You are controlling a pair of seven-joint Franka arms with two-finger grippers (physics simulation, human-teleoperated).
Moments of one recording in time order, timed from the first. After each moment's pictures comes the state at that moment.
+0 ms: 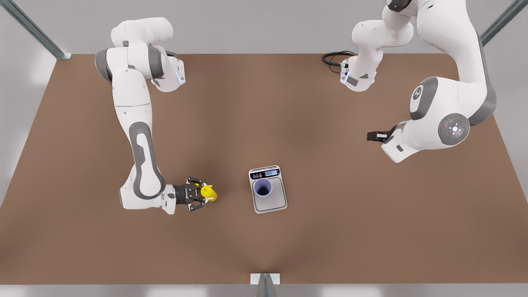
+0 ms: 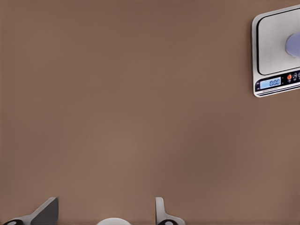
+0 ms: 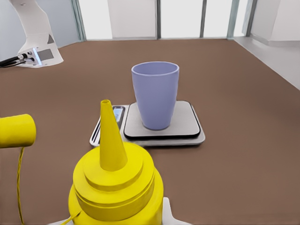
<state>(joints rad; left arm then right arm) 0.00 0.23 -0.19 -1.49 -0.05 1.37 -0.13 0.31 0.87 -0.22 -1.45 1.28 1.78 -2.24</state>
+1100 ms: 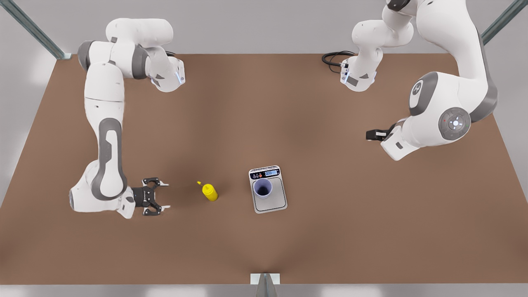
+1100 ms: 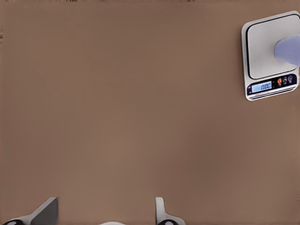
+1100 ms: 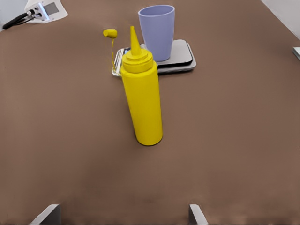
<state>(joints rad) -0.01 0.23 -0.20 -1.46 -0.05 1.37 -0.14 0.19 0.78 -0.34 -1.40 0.90 1.67 -2.08</state>
